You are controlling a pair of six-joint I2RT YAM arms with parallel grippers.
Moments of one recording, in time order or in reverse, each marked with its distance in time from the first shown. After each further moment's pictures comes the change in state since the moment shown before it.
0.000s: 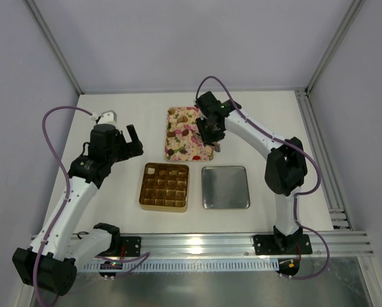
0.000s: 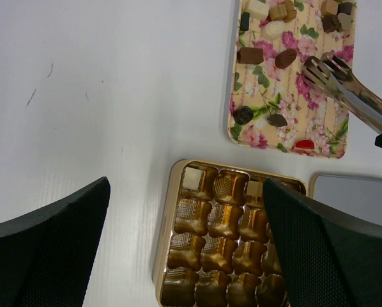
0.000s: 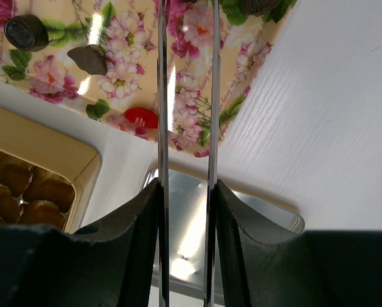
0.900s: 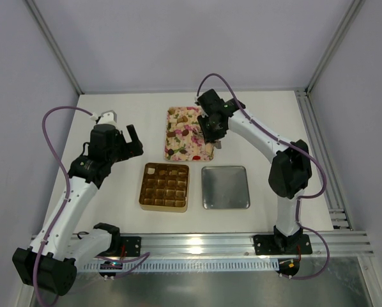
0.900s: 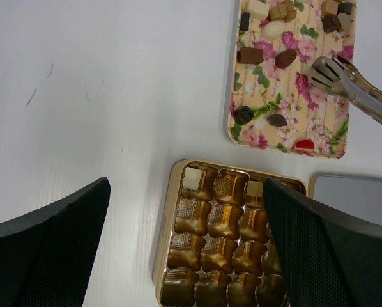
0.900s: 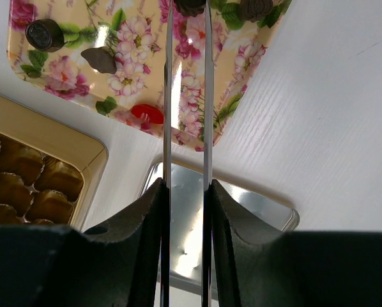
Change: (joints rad) left arm 0.000 0.000 0.000 0.000 0.000 0.000; right arm -0.001 -0.050 -0.009 0.004 -0.004 -0.008
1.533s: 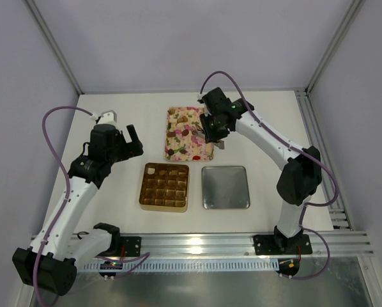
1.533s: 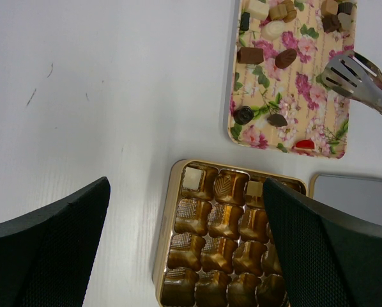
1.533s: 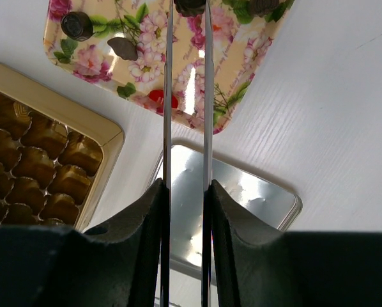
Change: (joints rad) left arm 0.000 0.000 0.000 0.000 0.000 0.000; right arm 0.002 -0.095 -0.038 -0.004 -0.035 0.001
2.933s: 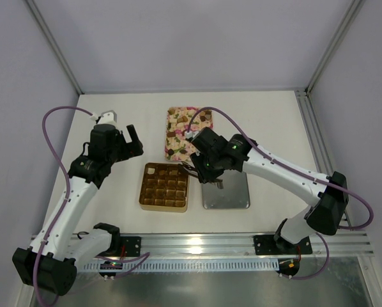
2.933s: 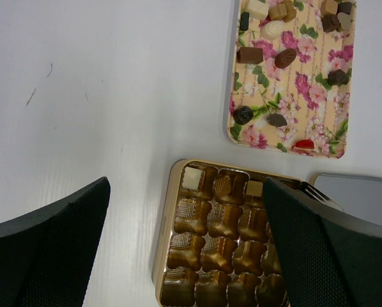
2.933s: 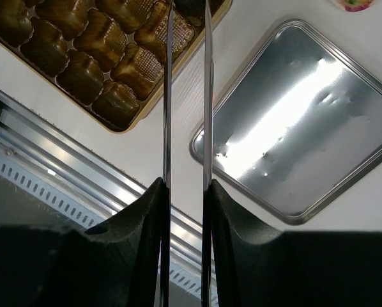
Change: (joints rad) left arm 0.000 0.000 0.000 0.000 0.002 0.000; right arm 0.335 -0.340 -0.337 -0.032 0.005 0.142
